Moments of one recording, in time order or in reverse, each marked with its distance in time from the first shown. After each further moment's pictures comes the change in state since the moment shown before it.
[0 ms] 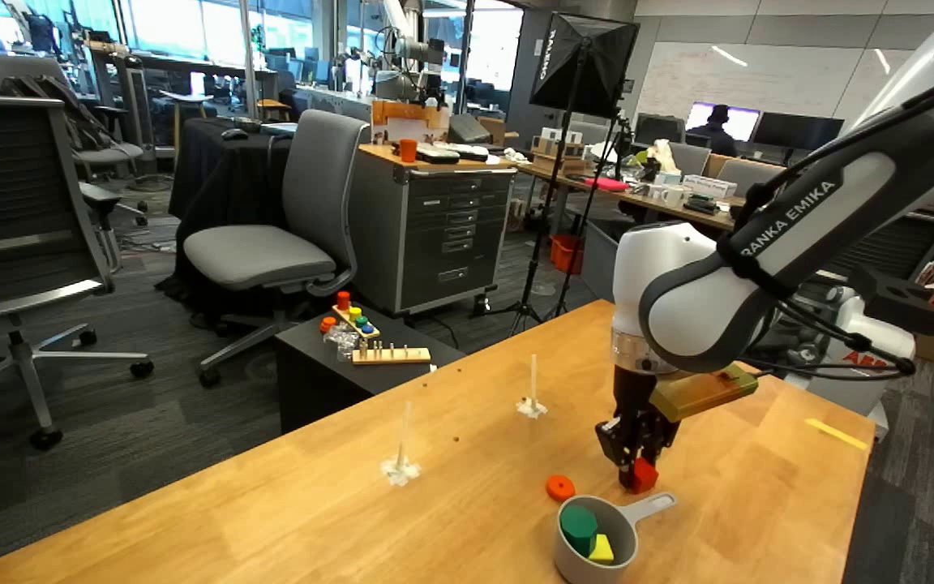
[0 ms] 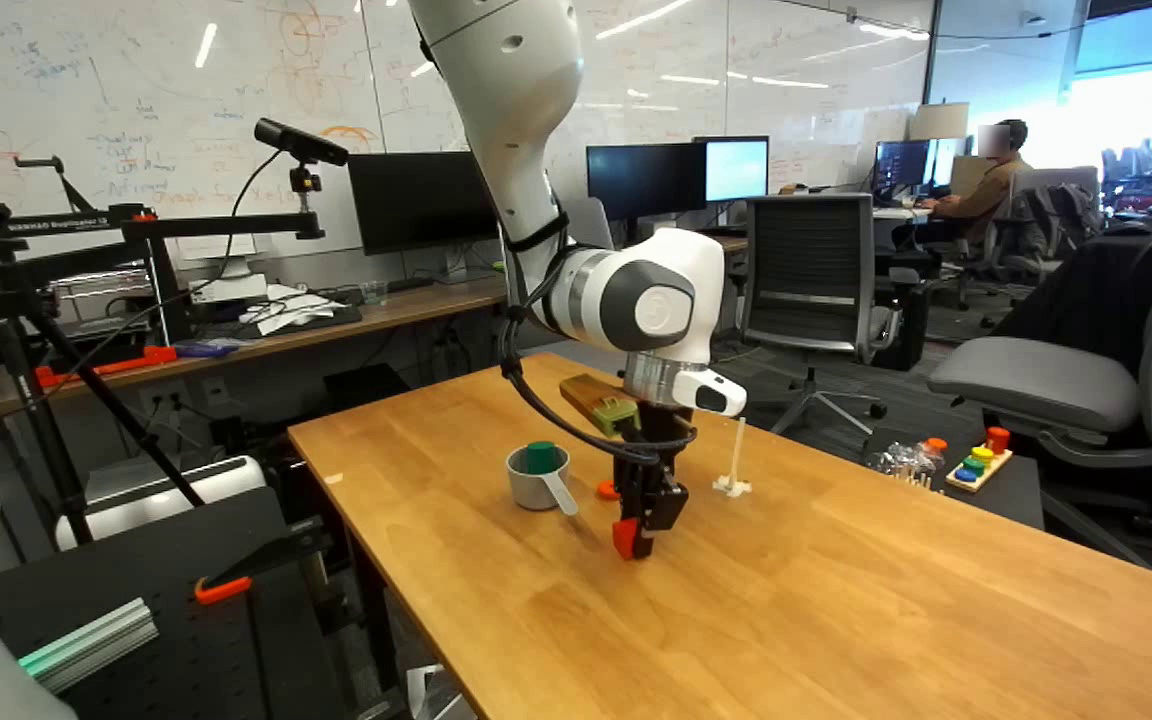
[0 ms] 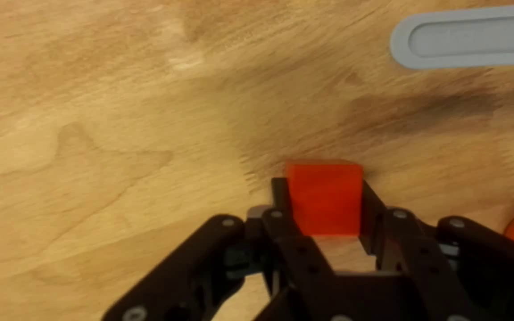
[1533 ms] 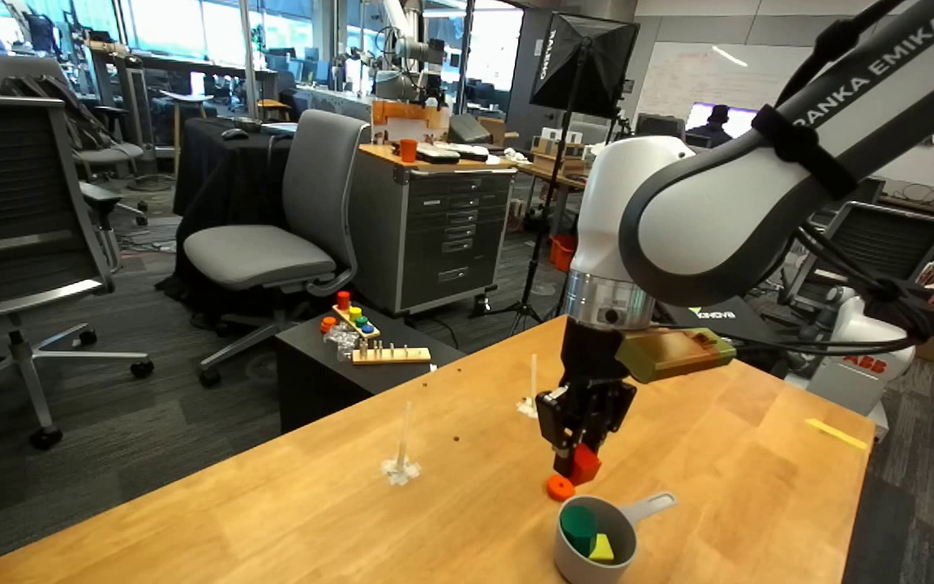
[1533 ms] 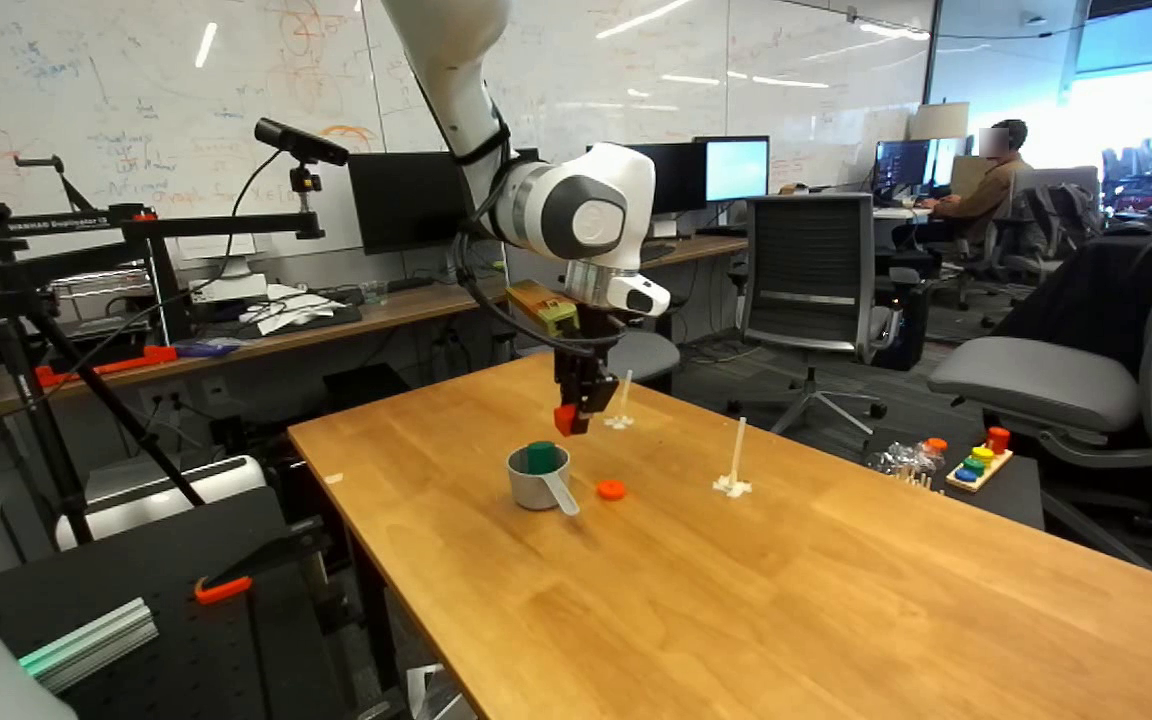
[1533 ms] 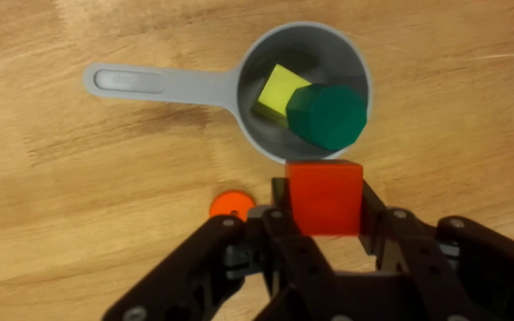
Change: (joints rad) arm 0.034 -0.154 0.170 -0.005 0.093 -0.040 -0.022
